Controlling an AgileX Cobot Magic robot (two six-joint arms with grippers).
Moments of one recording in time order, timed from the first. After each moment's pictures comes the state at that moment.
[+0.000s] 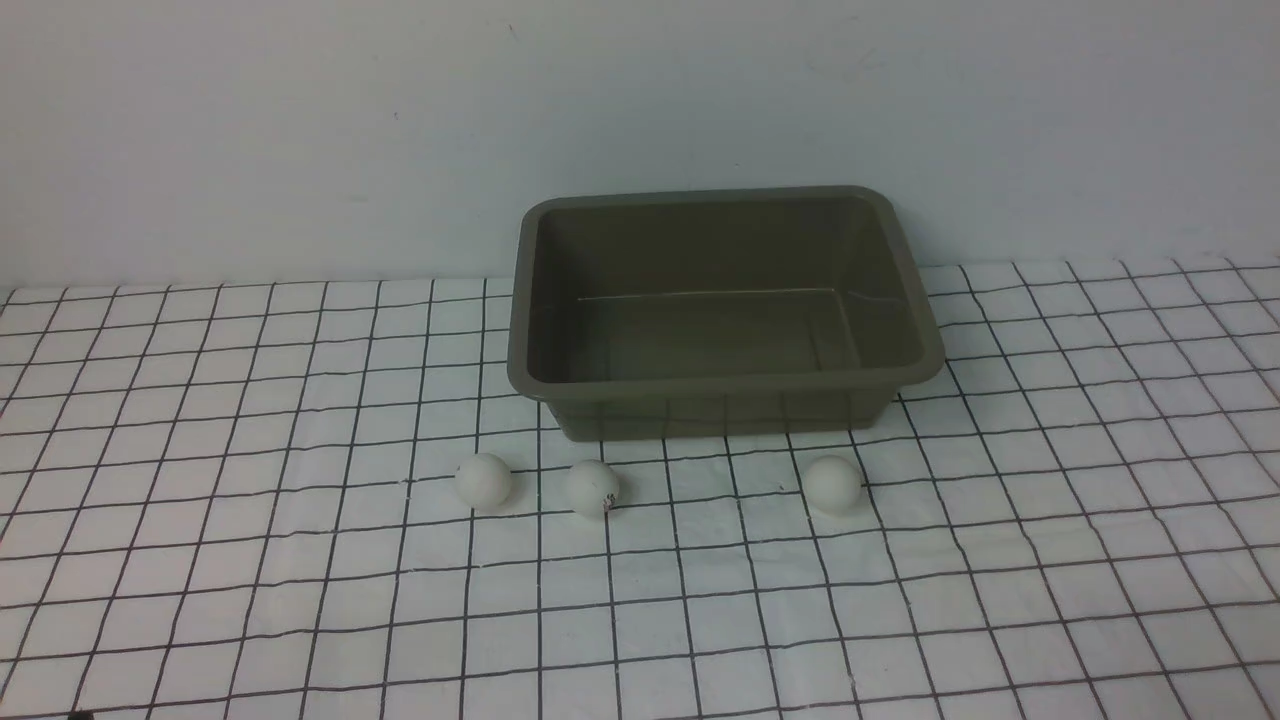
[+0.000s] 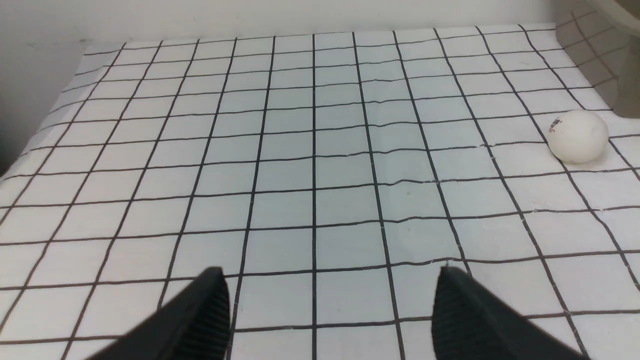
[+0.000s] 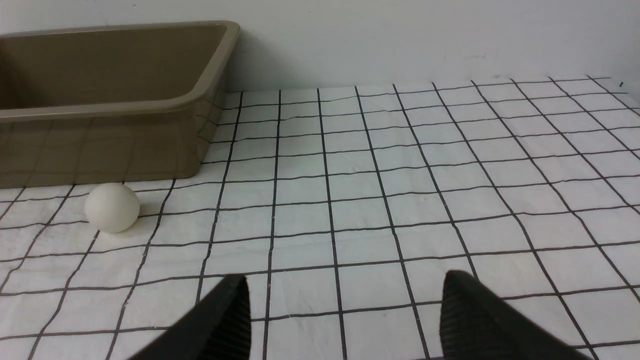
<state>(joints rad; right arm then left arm) 0.01 -0.01 0.02 0.02 0.41 0.03 0.08 -0.01 0.03 0.00 0.38 0.00</state>
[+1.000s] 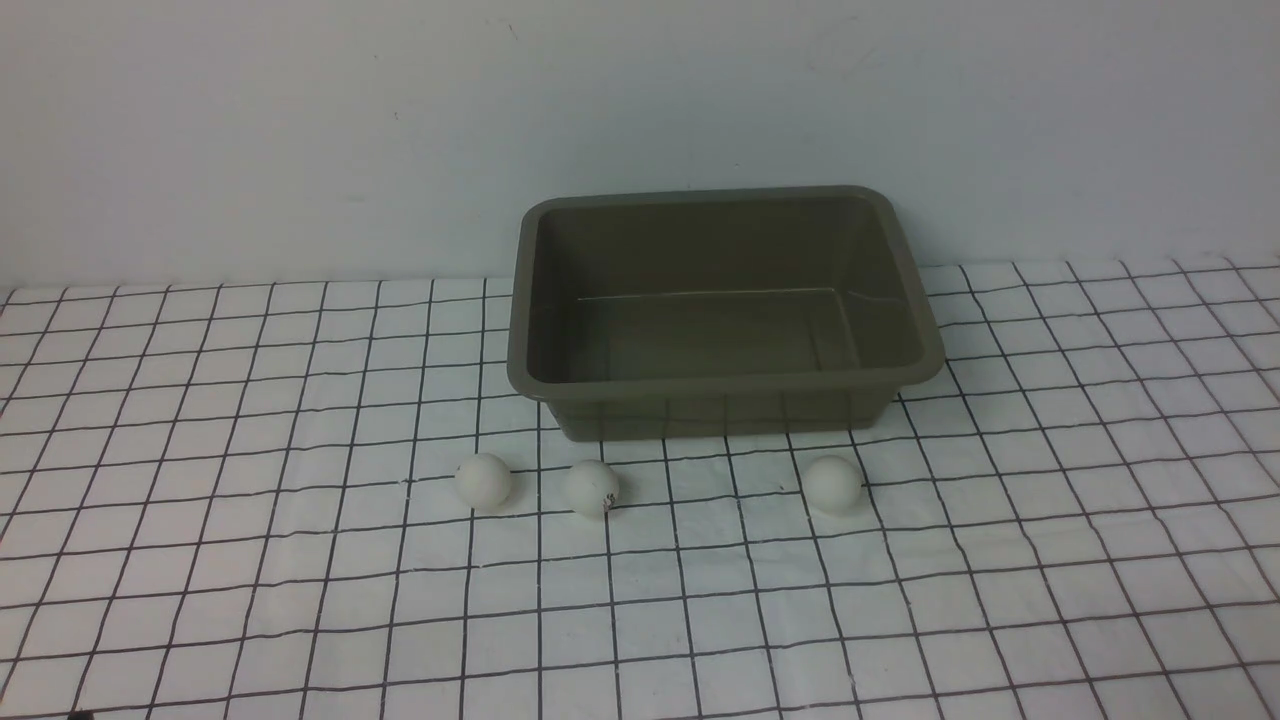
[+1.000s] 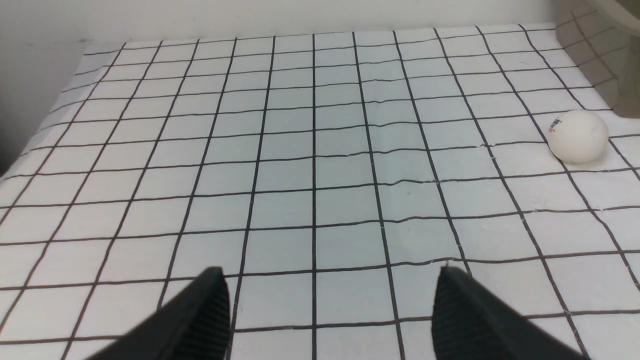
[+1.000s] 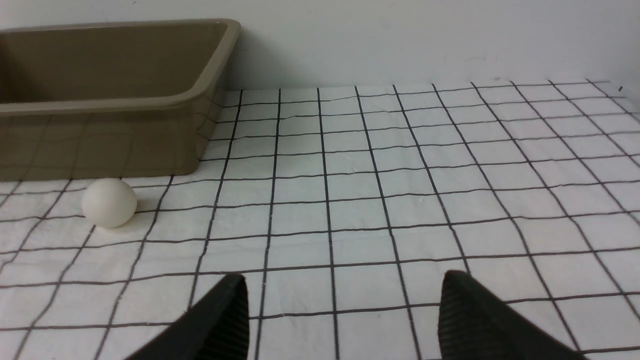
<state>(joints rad) 0.01 -0.01 0.02 -0.02 0.41 0.02 0.08 -0.01 0.03 0.00 0.38 0.00</state>
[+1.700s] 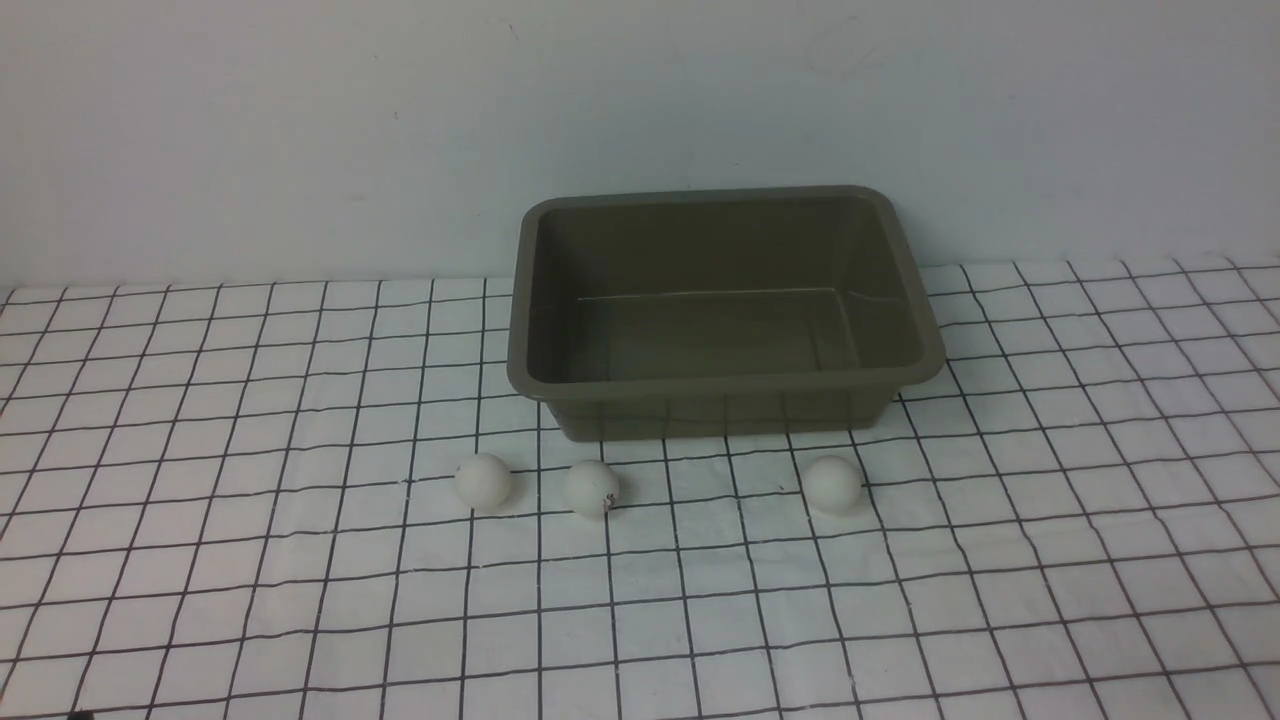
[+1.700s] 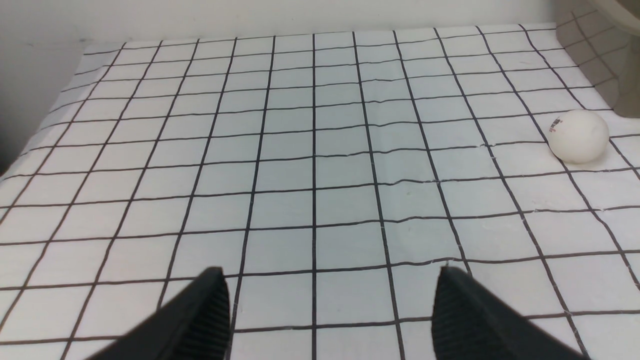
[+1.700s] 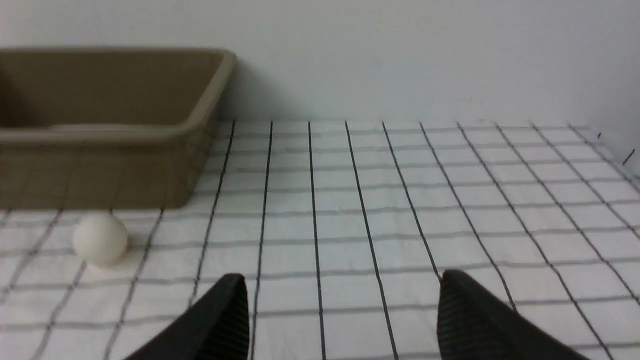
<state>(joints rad) 0.01 -0.01 -0.05 -0.02 0.36 0.04 0.08 -0.01 0.03 0.00 0.38 0.00</state>
